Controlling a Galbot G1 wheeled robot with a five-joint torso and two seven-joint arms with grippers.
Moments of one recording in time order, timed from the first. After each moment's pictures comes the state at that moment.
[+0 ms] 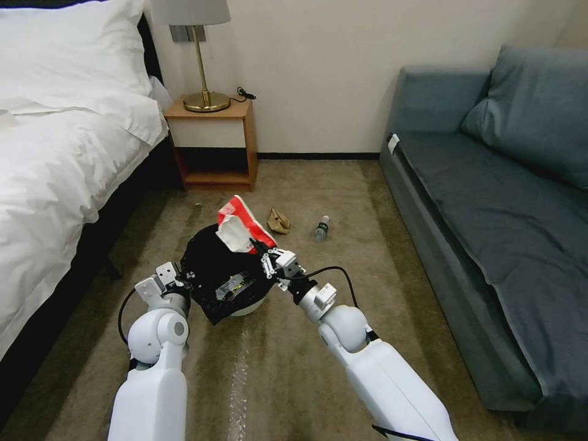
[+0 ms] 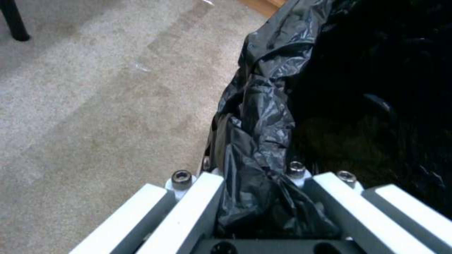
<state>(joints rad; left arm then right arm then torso) 1.11 -1.54 -0.67 -1.83 -0.50 0.62 -0.29 -0.87 1.40 -0.08 1.51 0.17 0.31 -0.26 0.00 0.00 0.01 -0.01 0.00</state>
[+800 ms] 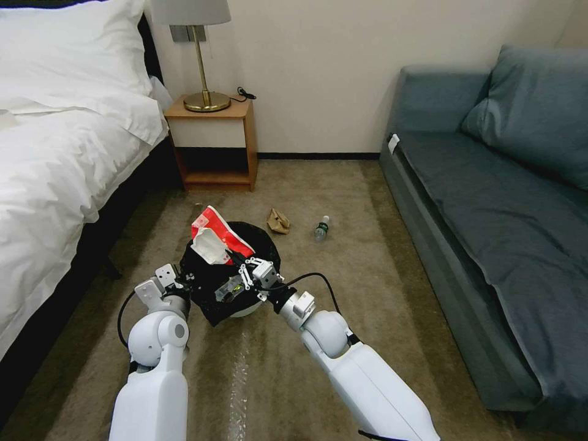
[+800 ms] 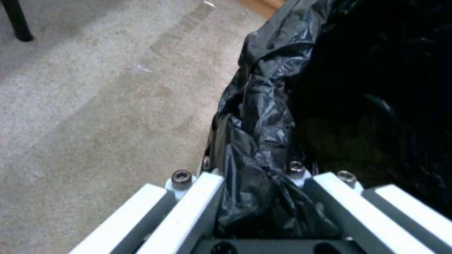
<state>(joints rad) 1.12 -1.56 -0.68 -1.84 -0.49 0.61 -0.29 -0.87 1.44 -0.11 1.45 0.11 0.34 -0.27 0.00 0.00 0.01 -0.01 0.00</state>
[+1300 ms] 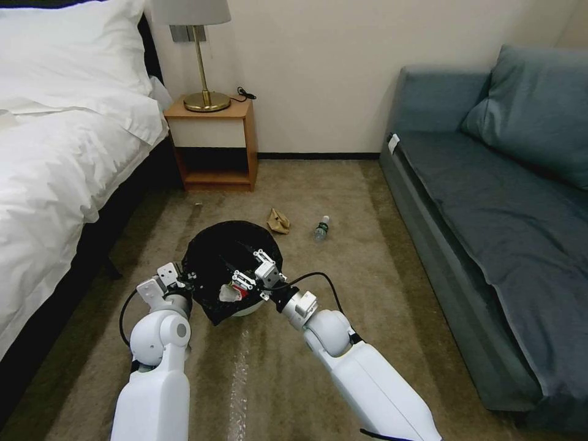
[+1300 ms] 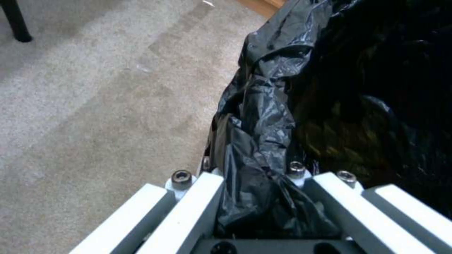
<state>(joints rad) 1.12 -1.55 -0.68 -1.84 -0.49 0.61 -0.29 -0.86 1.44 -0.10 1.46 0.11 0.34 -0.27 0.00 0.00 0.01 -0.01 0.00</state>
